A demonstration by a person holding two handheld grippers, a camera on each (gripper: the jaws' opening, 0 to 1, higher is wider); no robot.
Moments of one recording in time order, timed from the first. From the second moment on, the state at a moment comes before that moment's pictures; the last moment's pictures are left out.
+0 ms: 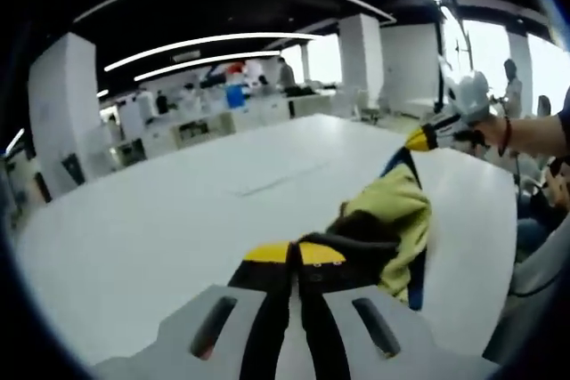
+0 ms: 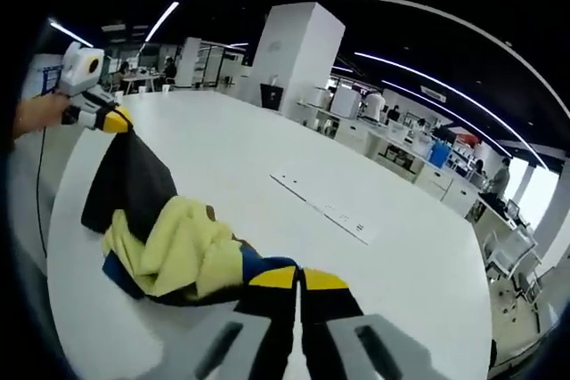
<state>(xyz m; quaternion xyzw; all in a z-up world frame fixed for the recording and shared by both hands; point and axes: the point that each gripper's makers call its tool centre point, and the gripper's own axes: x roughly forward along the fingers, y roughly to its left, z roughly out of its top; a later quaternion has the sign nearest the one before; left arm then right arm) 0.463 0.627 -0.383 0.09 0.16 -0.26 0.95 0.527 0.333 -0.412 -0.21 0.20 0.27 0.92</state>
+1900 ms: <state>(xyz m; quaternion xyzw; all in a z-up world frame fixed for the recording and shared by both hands) 0.563 0.754 -0.503 -0.05 0.33 -0.05 0.94 0.646 0.272 -0.514 -0.10 0.32 0.19 0.92</state>
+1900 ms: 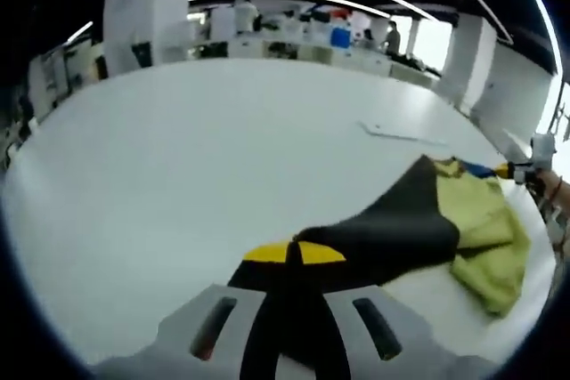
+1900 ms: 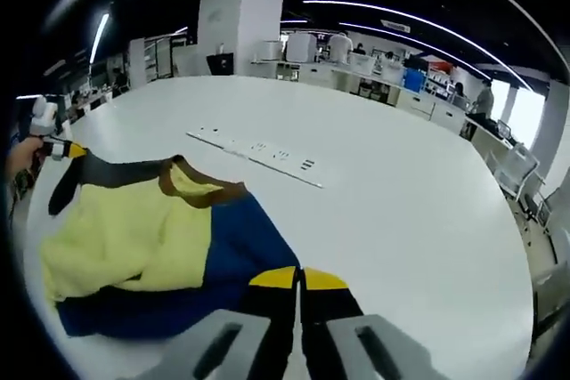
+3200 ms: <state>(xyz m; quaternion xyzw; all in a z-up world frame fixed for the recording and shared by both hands) 0.499 0.678 -0.421 0.02 0.18 -0.21 0.96 0.559 0.339 -0.469 0.00 0.32 0.22 0.92</state>
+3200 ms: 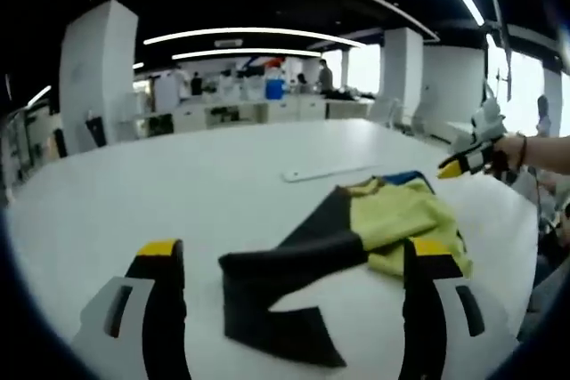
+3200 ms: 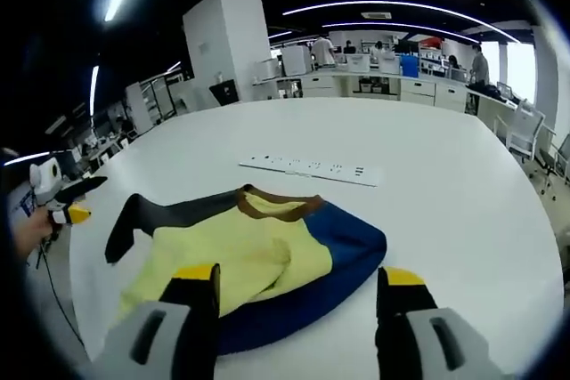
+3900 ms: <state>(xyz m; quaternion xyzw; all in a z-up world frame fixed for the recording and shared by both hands) 0.452 0.604 -0.442 0.05 0.19 -0.30 0.93 0.478 0.375 -0.506 0.04 0.36 0.23 0.90</state>
